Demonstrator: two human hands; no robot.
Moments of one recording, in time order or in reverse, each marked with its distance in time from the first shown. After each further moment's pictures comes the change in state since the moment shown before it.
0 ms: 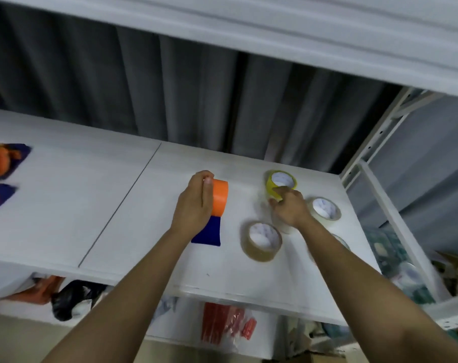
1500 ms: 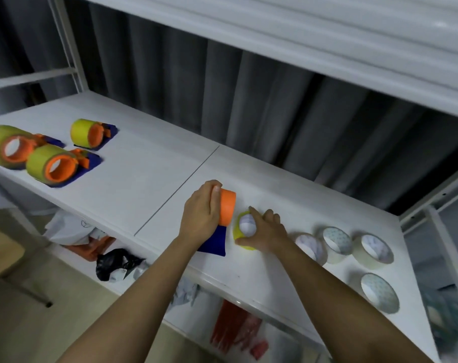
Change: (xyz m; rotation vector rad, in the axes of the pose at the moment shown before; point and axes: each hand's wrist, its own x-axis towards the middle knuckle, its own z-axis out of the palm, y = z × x) left_hand -0.039 -0.026 -0.054 0.191 0.364 0.042; right_hand -0.020 -0.101 0.086 -0.222 -0.393 -0.293
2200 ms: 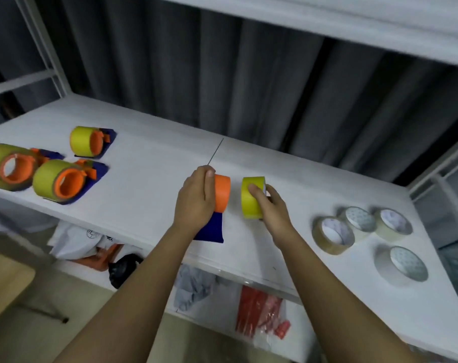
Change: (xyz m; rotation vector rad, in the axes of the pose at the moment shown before) left_hand 0.031 -0.045 -0.065 -0.047 -0.091 0.030; right_hand -0.030 -0.104 -0.009 1.244 0.299 0.183
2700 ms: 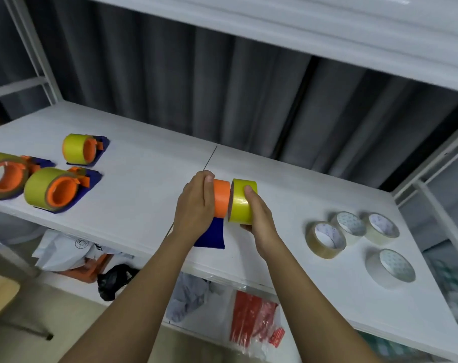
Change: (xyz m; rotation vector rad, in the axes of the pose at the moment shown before) left_hand -0.001 0.007 -0.001 -0.057 -0.014 -0.035; right_hand -0.027 -0.012 0.025 0.121 -0.083 -0.028
